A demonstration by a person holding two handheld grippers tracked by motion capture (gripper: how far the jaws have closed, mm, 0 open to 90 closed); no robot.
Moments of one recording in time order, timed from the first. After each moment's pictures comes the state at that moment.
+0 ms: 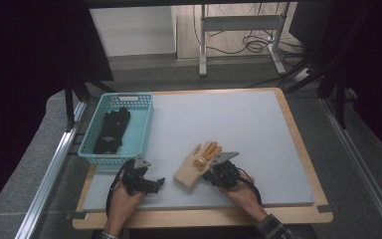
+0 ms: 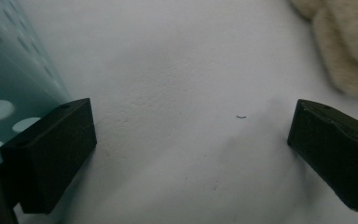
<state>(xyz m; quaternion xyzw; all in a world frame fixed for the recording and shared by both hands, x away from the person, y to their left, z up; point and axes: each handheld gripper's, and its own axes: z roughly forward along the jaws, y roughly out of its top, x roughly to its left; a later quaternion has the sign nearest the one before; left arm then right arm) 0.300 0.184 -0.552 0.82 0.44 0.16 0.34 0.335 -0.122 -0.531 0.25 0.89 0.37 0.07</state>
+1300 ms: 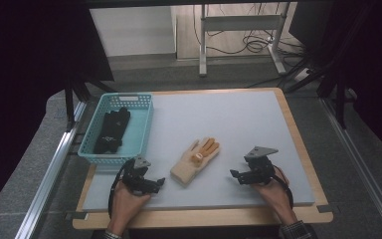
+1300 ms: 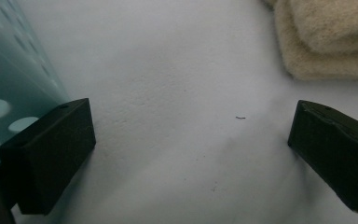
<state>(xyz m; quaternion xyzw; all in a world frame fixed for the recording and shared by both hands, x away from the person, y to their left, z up) 0.300 0.184 -0.553 0.81 0.45 0.15 0.34 0.346 -0.225 -0.520 0.35 0.85 0.36 0.15</state>
